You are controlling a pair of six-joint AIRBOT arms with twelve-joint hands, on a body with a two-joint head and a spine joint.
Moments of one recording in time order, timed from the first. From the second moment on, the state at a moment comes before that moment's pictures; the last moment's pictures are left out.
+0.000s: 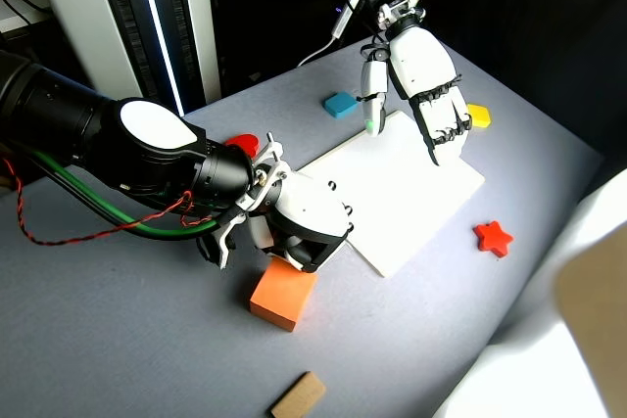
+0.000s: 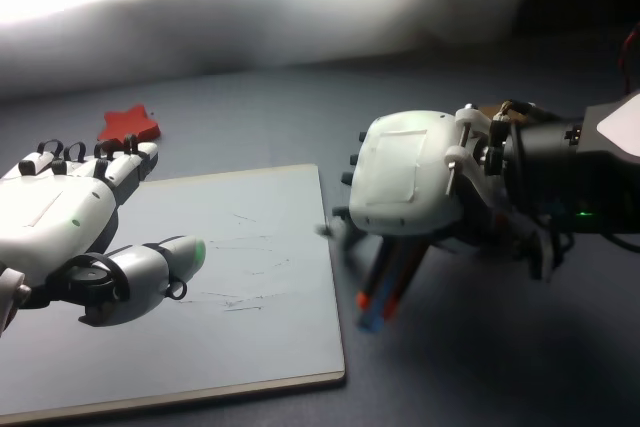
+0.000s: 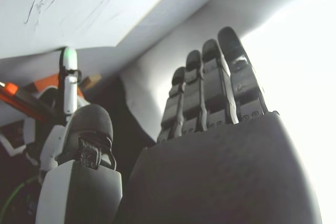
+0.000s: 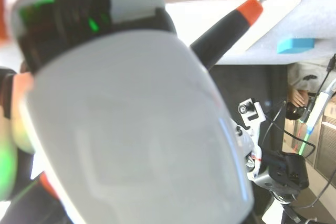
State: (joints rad) left arm 0.69 -0.80 0.59 -1.11 -0.97 1.76; right arm -0.33 -1.32 1.23 -1.84 0.14 0.26
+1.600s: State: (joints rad) left arm 0.67 -0.78 0.84 -1.17 -0.93 1.76; right arm -0.38 -1.55 1.41 -0.41 0.56 -1.48
